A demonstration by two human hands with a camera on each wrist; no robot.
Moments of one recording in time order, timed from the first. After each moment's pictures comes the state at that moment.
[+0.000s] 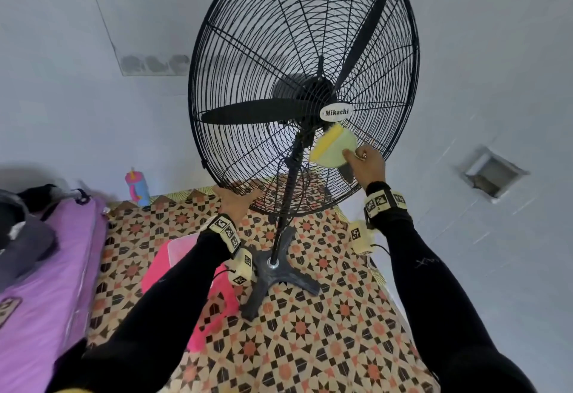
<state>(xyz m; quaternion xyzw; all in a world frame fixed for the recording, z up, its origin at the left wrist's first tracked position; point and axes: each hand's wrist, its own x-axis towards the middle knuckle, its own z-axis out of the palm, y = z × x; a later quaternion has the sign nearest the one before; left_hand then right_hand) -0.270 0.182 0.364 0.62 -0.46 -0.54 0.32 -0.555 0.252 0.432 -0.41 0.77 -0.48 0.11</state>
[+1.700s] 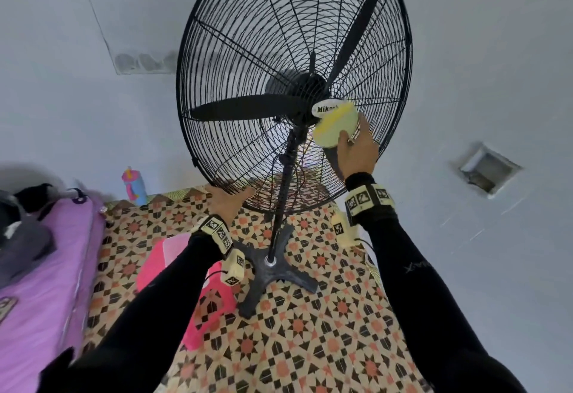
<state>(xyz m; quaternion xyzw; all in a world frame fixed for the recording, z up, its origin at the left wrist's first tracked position) -0.275 0.186 0.352 0.65 -0.48 -0.51 0.30 -0.529 0.250 0.454 -0.41 0.77 -0.49 -0.06</state>
